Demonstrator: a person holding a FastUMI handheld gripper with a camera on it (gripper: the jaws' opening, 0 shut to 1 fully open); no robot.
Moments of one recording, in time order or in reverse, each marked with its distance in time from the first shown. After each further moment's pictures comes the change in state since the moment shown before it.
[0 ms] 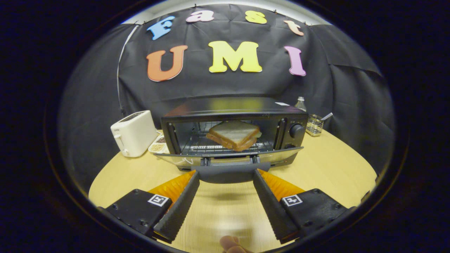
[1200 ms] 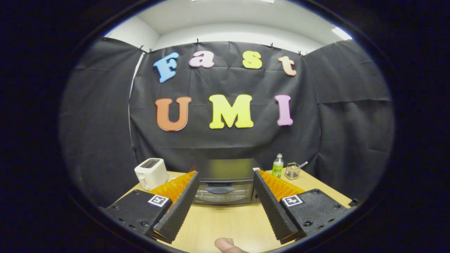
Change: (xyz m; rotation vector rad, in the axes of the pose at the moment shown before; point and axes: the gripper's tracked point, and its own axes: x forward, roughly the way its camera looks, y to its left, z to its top) arm -0.208 -0.018 0.162 -0.041 -0.326 -0.007
